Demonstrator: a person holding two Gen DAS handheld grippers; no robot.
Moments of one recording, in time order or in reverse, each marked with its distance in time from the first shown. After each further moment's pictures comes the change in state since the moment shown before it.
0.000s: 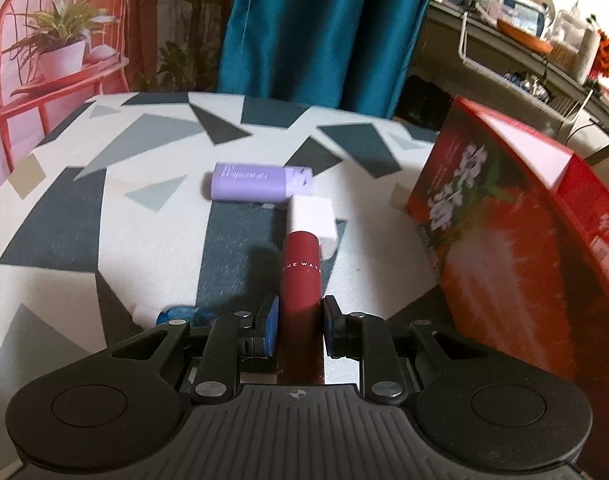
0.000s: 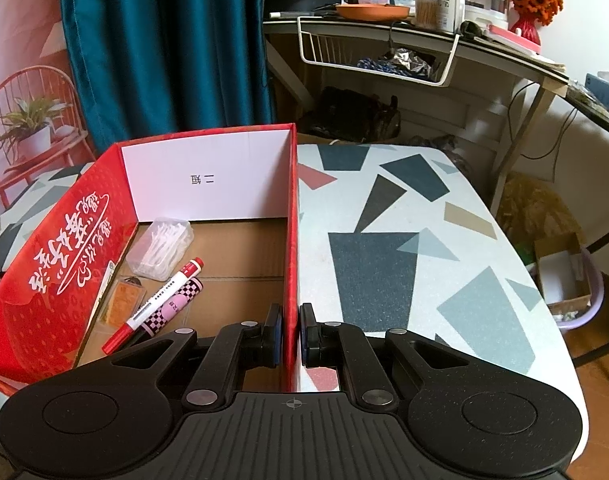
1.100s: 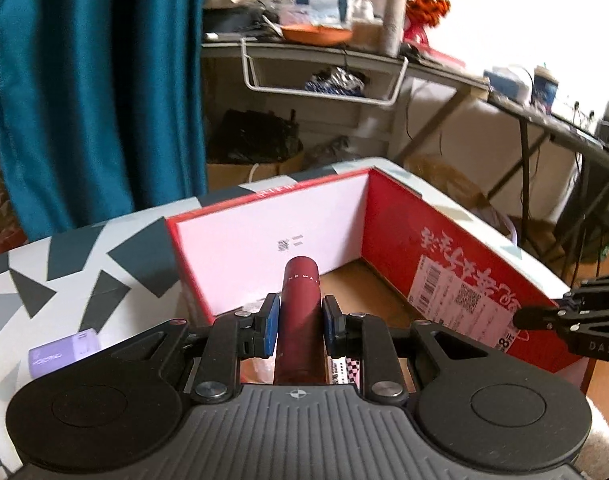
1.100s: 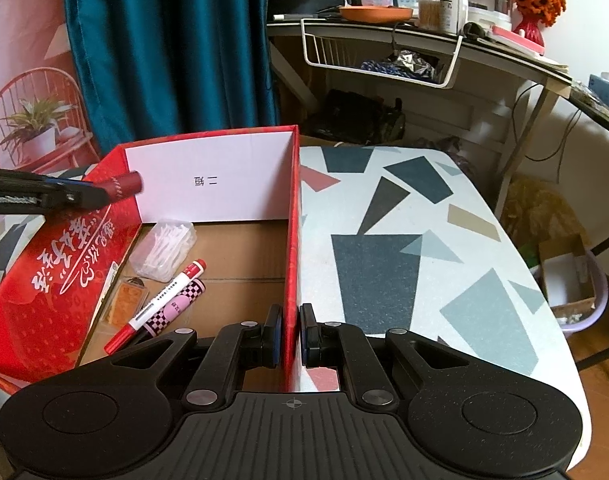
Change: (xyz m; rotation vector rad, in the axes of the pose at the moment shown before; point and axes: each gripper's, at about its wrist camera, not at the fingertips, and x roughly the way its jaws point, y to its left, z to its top) left arm -0.003 -0.146 0.055 0.418 -0.070 -0.313; right arm 0.000 -0.003 0.001 -0.006 -0.003 0.017
